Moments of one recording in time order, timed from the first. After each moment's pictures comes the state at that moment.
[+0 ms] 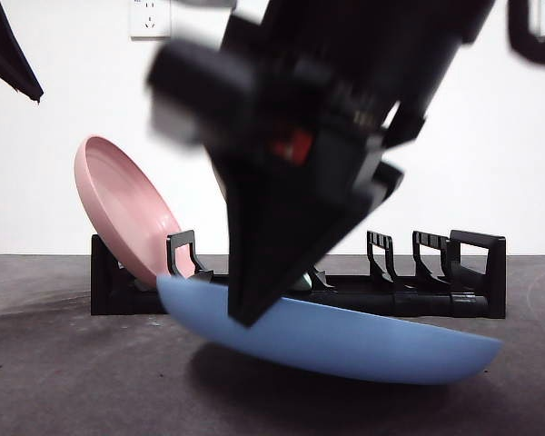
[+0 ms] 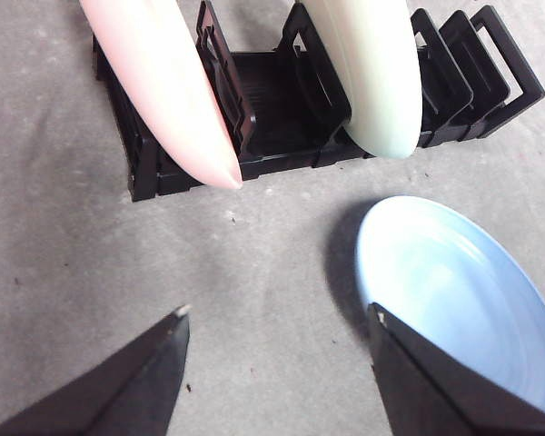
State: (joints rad) left arm -0.22 0.85 0.79 -0.66 0.37 -0.13; right arm 1.28 1.41 0.84 -0.47 0.21 0.05
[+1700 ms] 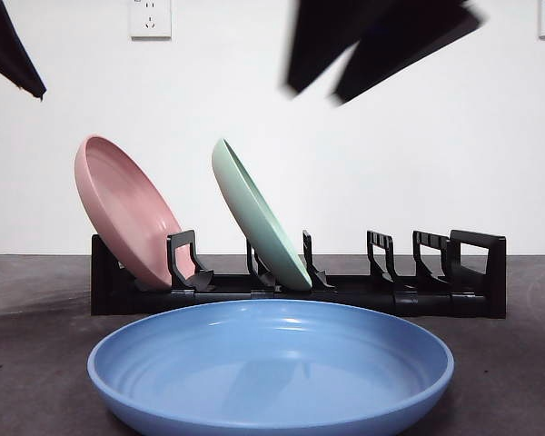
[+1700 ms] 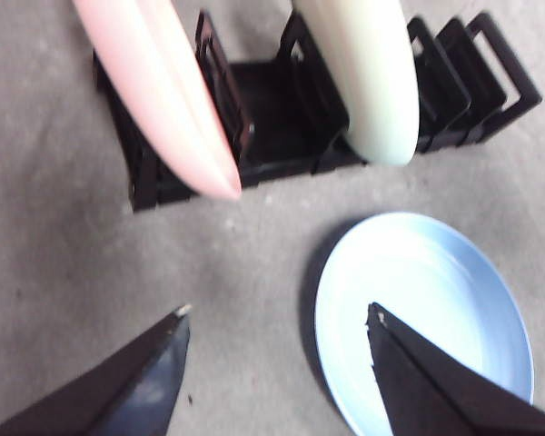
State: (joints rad) left arm -0.22 0.85 0.79 -0.64 0.37 -0.12; right arm 1.06 1.04 0.88 -0.55 0.21 0.11
